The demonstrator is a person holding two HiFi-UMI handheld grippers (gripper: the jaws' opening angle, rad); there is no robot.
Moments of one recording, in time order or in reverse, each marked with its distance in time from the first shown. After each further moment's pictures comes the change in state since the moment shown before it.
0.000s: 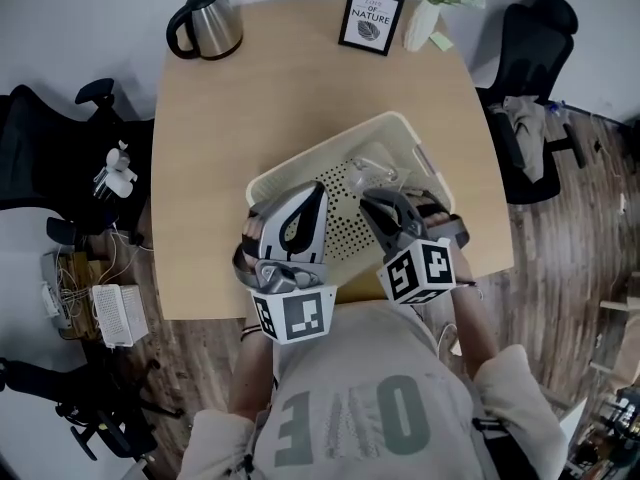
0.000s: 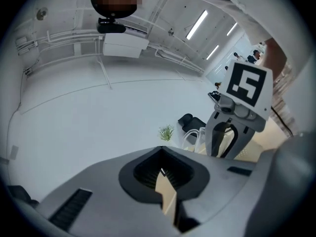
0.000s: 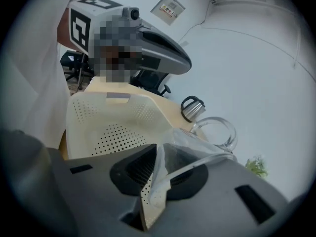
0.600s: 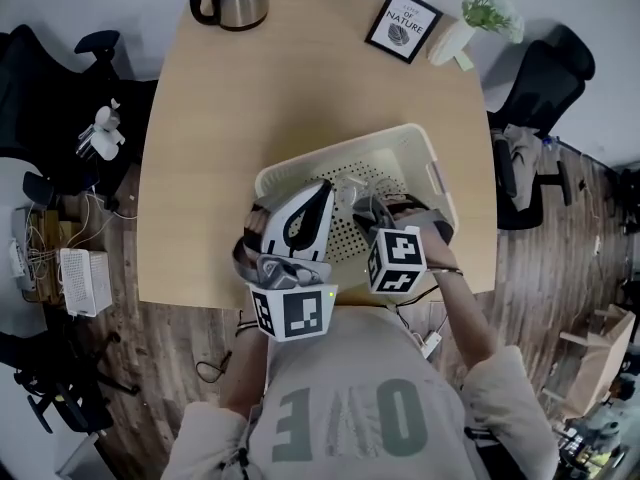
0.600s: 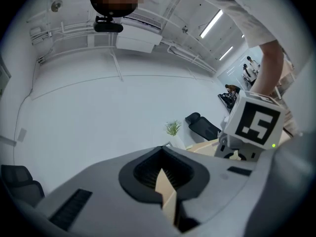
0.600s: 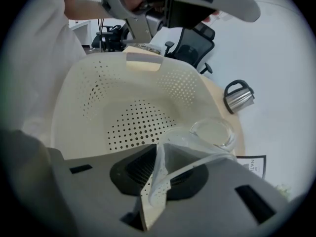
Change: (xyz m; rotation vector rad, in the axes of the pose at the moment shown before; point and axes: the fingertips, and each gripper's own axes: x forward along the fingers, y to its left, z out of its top) left arm -0.002 0.018 -0.036 -0.108 0.045 0.068; right arm 0.066 0.065 -0.031 -0.254 0.238 0.414
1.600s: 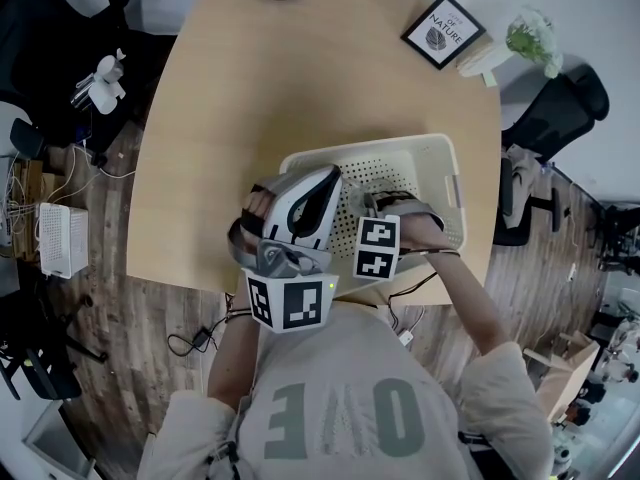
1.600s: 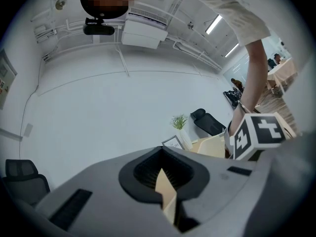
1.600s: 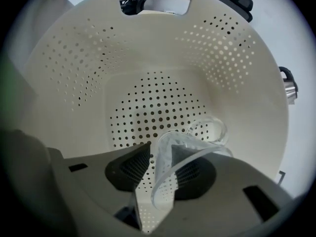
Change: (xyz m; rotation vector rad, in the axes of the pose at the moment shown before) left arm -0.010 0.036 -0.036 -0.028 0.043 0.050; right arm 0.063 0.029 -0.015 -0.174 0.293 0.261
